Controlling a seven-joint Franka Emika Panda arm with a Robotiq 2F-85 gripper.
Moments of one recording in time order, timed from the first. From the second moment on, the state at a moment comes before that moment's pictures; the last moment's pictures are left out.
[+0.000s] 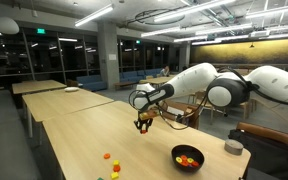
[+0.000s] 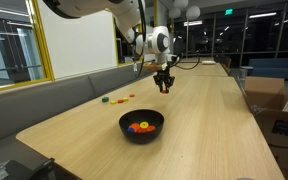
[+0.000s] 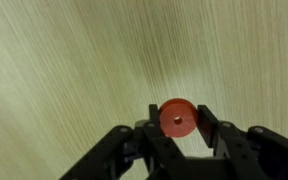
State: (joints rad) arm 0.04 0.98 -0.09 -1.09 0.02 2.12 0.33
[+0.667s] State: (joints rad) arm 0.06 0.65 -0.10 -1.54 0.02 2.15 0.50
